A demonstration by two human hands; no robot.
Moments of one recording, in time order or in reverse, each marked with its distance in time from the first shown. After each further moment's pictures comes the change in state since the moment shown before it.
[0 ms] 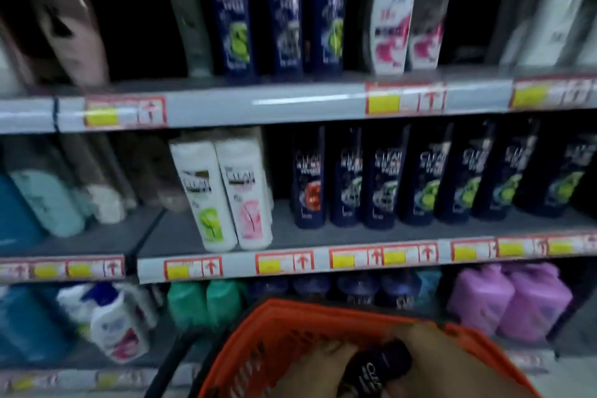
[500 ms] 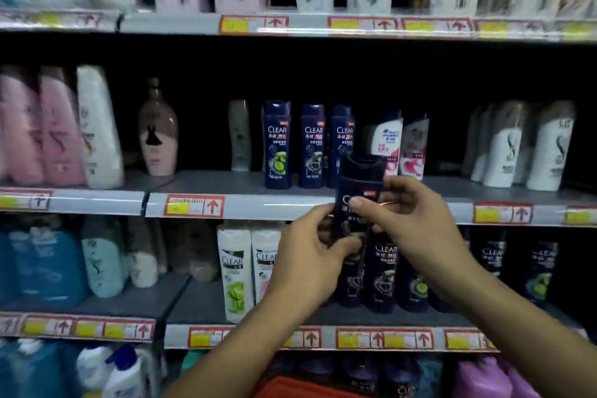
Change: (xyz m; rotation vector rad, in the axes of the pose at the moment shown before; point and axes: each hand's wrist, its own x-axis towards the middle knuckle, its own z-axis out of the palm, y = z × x) left_hand 0.075 0.132 -0.371 -0.442 0.645 -0.103; right_hand 0.052 -0.288 -0.245 0.683 0.641 -0.333
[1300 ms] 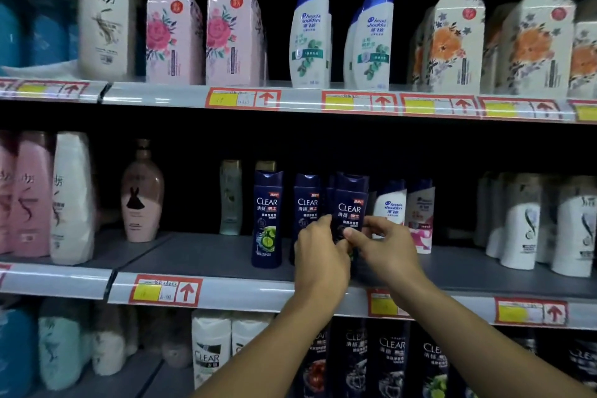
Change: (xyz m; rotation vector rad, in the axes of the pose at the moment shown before) left_hand 0.156 0.003 0.038 0.349 0.329 0.010; right_hand 0.145 0.037 0.019 -0.036 0.089 0.050
